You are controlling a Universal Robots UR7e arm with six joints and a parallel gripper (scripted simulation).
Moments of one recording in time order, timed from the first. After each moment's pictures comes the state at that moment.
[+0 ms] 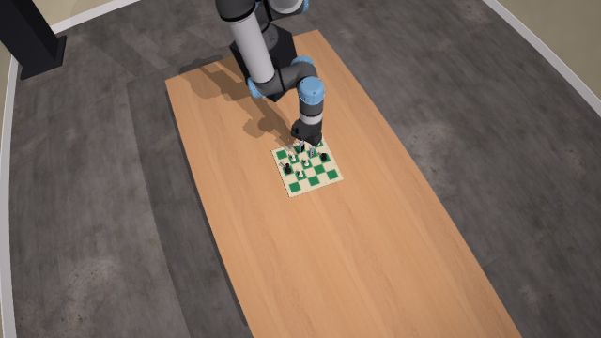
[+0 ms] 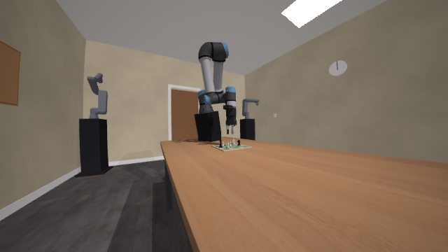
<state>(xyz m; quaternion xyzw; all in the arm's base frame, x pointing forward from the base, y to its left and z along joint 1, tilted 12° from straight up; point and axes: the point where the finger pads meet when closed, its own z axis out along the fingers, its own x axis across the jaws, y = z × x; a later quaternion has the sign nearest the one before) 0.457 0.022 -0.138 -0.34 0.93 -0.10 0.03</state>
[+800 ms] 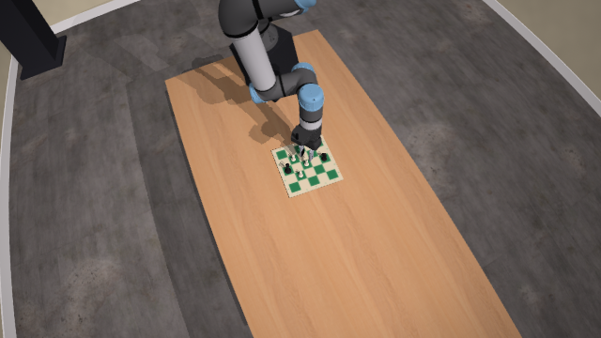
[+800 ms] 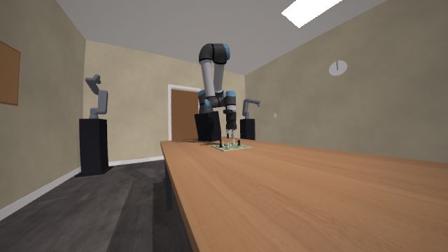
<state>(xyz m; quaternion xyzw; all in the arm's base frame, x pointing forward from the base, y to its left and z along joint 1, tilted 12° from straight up) 0.461 0.016 -0.168 -0.34 0.93 -0.10 0.03</state>
